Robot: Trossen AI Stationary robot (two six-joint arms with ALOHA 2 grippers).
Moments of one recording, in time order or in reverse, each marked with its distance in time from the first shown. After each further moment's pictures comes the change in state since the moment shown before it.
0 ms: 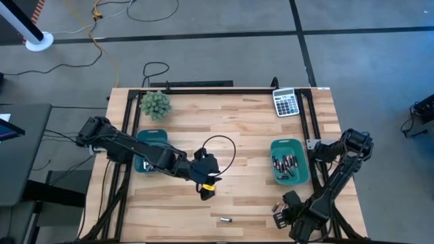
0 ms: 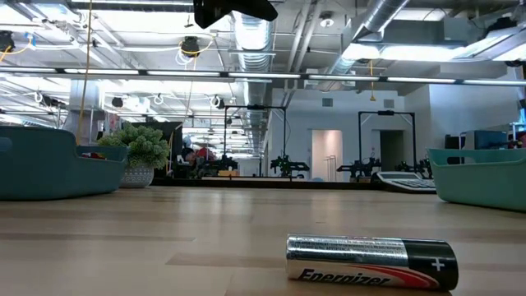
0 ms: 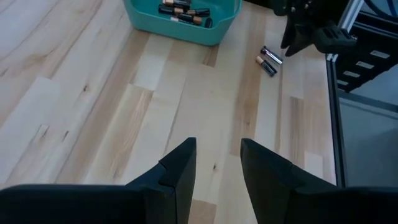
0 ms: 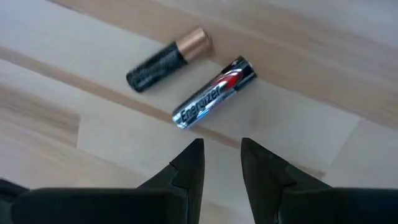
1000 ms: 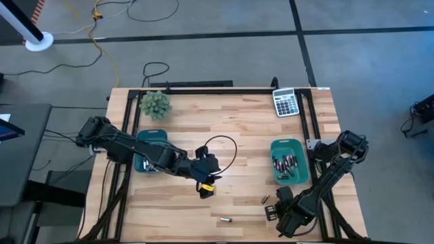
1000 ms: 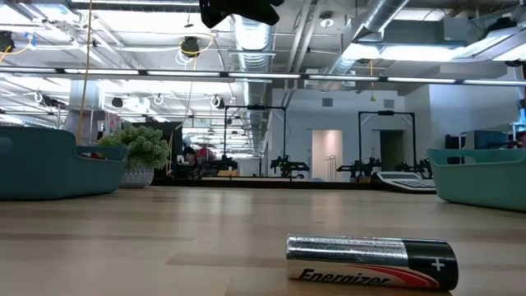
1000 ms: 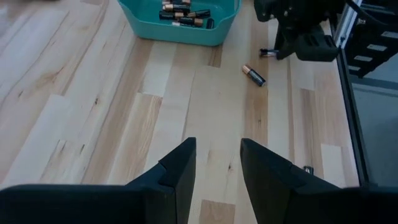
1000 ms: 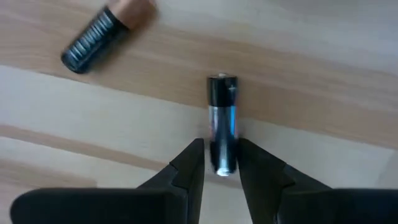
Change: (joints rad) left arm 0.007 0.000 -0.001 -0.005 -0.007 0.113; right arm -0.106 0.060 0.003 0.016 -0.049 0.026
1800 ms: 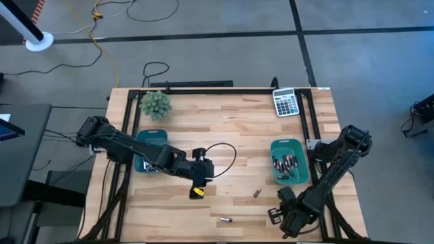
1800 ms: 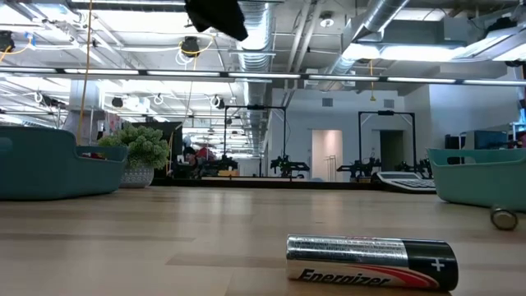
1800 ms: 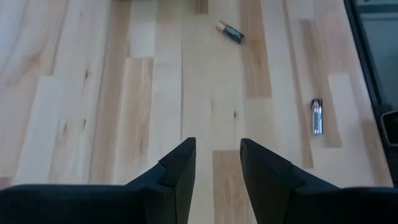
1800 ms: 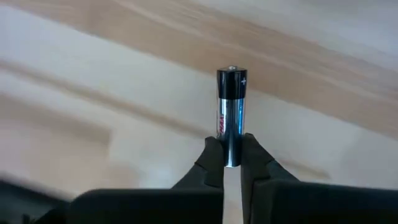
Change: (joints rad) left arm -0.005 -0.015 -0.012 -0.155 0.087 0.143; right arm -0.002 -0.094 0.035 -0.072 -0.026 -0.110
